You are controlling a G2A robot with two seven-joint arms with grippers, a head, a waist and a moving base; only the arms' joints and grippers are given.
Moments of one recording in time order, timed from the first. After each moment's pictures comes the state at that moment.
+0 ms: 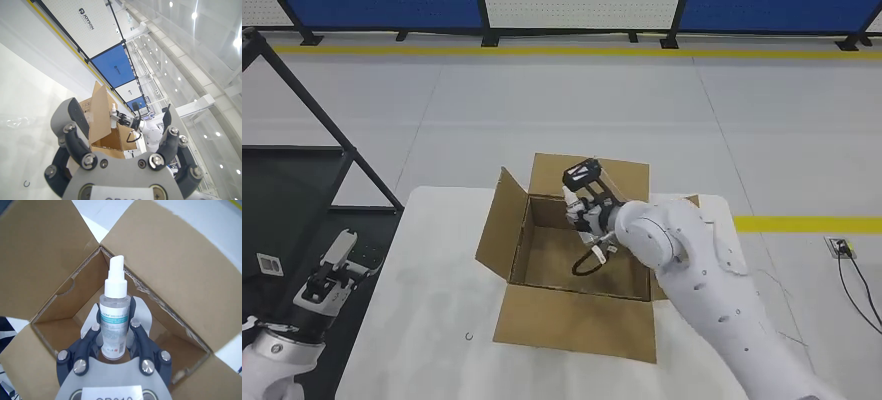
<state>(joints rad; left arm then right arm) 1.50 -1.13 -2.01 -2.04 -0.24 -0.08 -0.51 -0.51 -1.35 1.02 -1.50 -0.94 -0.03 1.03</state>
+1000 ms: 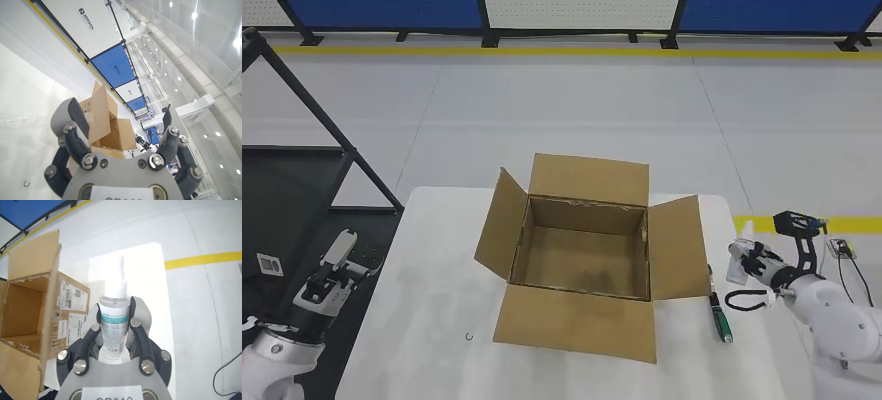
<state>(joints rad) 1.50 -1.13 -2.01 -2.04 -0.24 -0.08 -0.51 -1.12 -1.23 1.80 -1.78 -0.91 0.00 1.02</state>
